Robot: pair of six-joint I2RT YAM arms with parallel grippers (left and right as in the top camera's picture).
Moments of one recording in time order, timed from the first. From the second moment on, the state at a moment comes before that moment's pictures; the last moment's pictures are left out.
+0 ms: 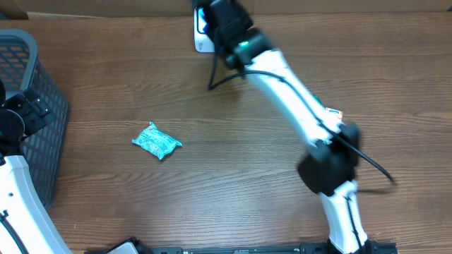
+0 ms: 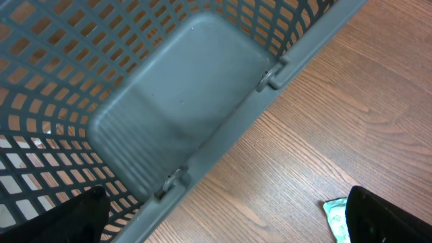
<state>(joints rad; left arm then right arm) 0.49 1.35 1.71 -1.29 -0.23 -0.14 0.57 2.21 2.30 -0.71 0.42 -0.24</state>
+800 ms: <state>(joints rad) 0.49 1.35 1.71 -1.29 -0.23 -0.14 -0.24 1.81 2.06 -1.46 -0.38 0.20</state>
